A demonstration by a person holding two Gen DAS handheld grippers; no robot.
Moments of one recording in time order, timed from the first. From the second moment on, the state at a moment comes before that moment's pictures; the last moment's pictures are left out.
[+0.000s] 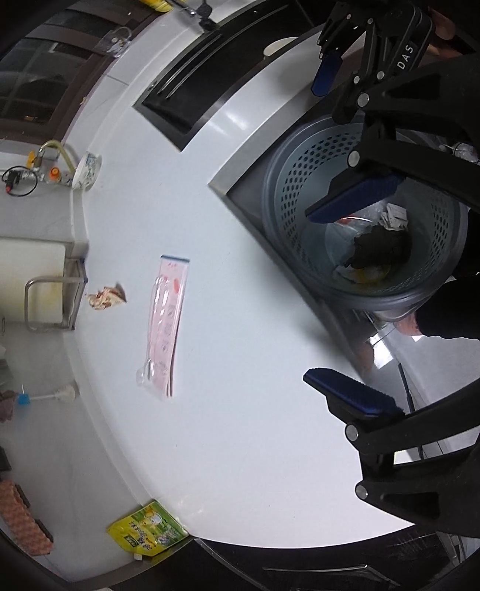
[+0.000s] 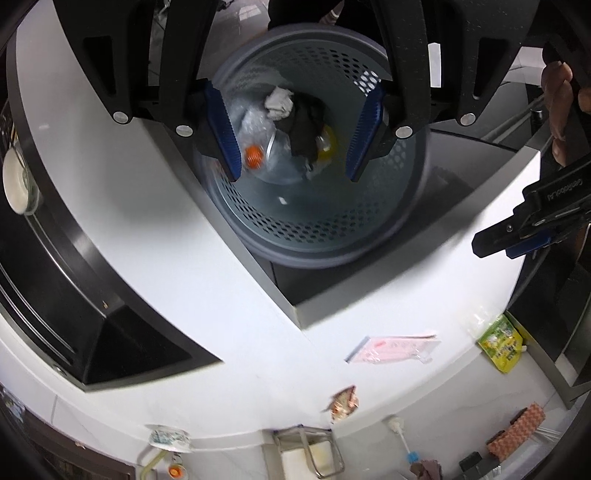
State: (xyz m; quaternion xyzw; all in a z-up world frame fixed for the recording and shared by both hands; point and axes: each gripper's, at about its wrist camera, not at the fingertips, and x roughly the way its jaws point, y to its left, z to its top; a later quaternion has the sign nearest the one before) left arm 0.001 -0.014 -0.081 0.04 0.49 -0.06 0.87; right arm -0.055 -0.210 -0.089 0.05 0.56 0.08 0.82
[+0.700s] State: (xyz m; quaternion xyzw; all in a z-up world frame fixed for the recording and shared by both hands) left arm 0.046 0.059 -0.060 -0.01 0.48 0.00 0.88; right arm 0.068 -0.138 -0.076 -0.03 0.52 0.20 0.83
